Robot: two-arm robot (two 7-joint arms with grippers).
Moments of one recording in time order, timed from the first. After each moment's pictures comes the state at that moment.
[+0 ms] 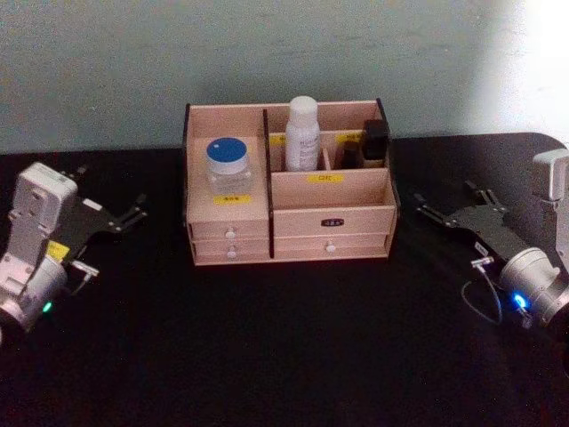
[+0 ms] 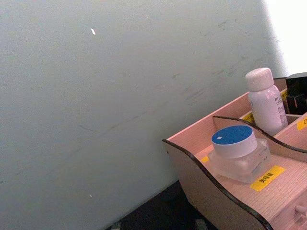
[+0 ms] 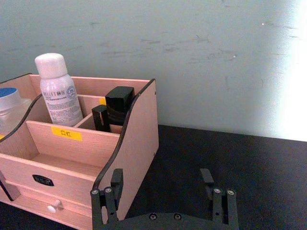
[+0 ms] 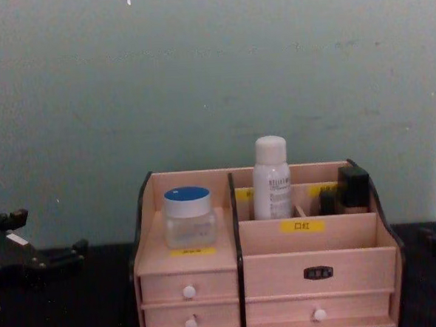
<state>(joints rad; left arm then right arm) -0.20 0.60 0.45 -1.41 -0.25 -0.12 0.03 0.12 0.33 -0.15 -1.39 0.35 0.02 0.25</state>
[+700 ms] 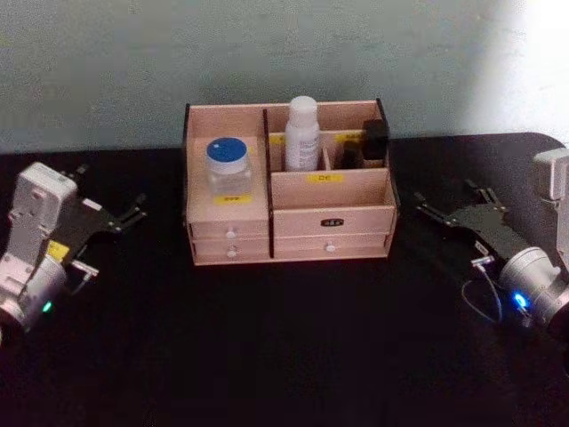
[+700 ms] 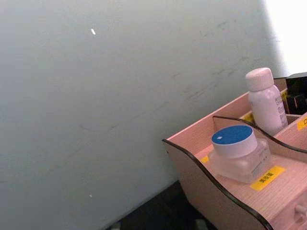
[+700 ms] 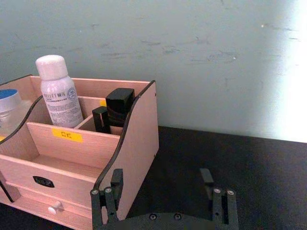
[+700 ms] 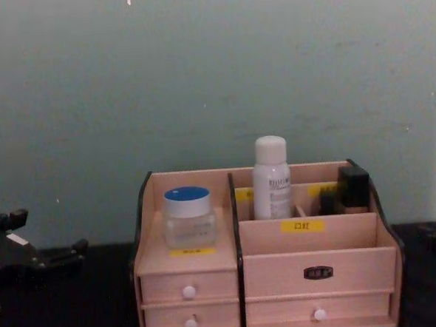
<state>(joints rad) -0.20 0.60 0.45 -1.41 -0.25 -0.12 0.03 0.12 0.33 -0.16 -1.39 0.35 0.02 0.25</state>
